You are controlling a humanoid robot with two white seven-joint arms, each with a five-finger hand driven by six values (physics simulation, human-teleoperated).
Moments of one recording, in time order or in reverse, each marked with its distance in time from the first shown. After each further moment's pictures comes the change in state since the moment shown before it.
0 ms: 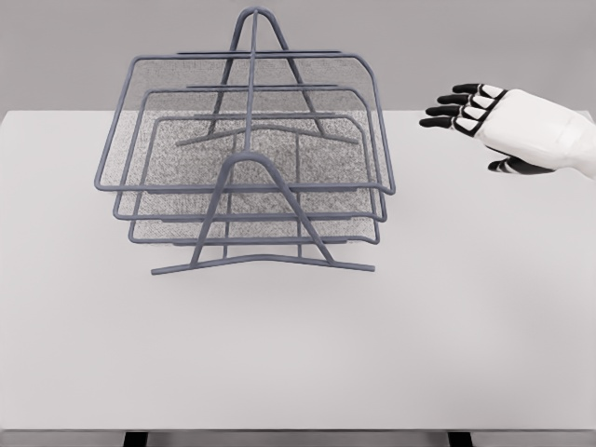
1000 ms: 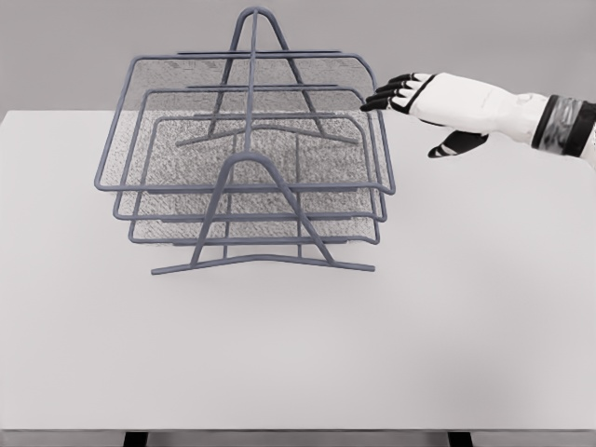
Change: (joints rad) left arm 0.000 0.000 0.000 0.000 0.000 0.000 0.000; right arm -0.299 0.228 0.254 0.245 -0.168 -0.001 0.188
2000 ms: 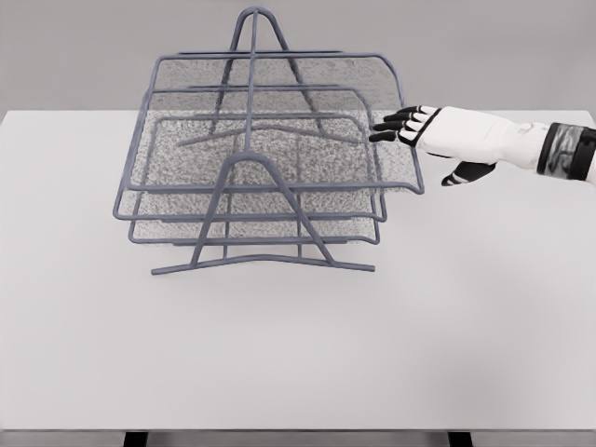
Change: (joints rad) left arm 0.000 0.000 0.000 0.000 0.000 0.000 0.000; right arm 0.025 -0.083 0.069 -0.037 0.025 0.006 -0.003
